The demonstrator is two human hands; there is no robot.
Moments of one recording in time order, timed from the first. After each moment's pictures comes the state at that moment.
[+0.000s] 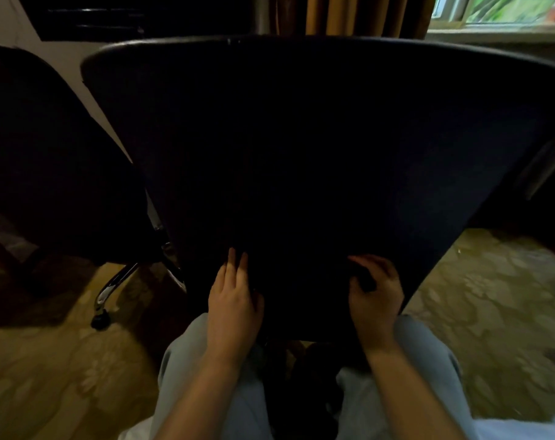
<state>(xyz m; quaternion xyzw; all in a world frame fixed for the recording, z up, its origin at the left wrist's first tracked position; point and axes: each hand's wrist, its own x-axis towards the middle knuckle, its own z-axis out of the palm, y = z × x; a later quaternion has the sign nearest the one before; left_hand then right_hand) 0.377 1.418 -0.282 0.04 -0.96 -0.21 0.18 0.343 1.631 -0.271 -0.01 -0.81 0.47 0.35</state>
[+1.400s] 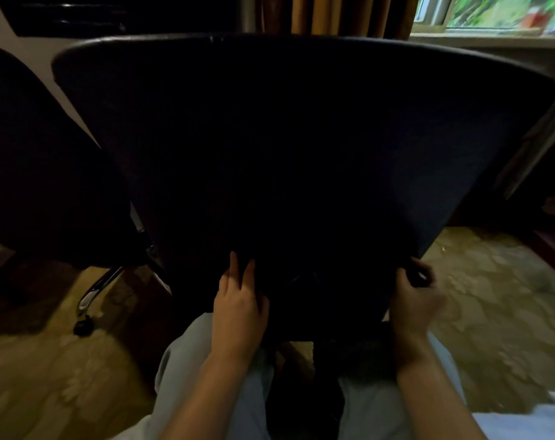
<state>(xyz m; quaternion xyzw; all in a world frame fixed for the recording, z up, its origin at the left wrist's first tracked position) 0.376 1.449 -0.279 0.02 -0.95 -0.23 0.19 0.330 1.702 -0.271 -0.21 -0.70 0.60 0.33</state>
